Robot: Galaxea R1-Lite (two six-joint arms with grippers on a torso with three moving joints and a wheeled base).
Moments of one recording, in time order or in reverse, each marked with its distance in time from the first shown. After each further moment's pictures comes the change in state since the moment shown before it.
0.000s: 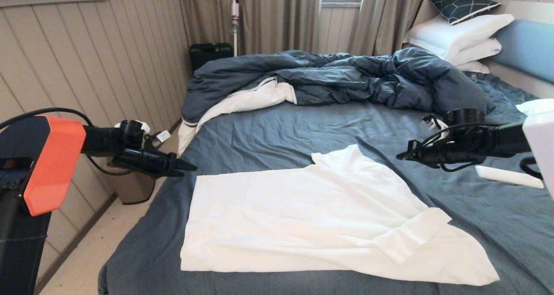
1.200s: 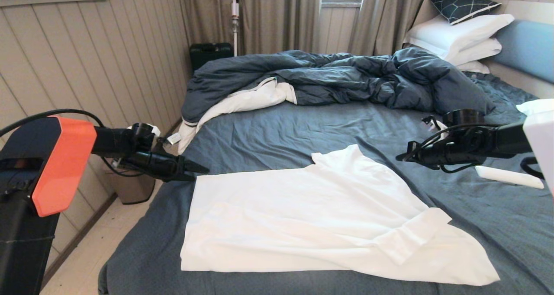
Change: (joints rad) left arm -0.047 0.007 0.002 0.056 -0.120 0.041; right arm 0.000 -0.012 0.024 -0.001 0.000 0.001
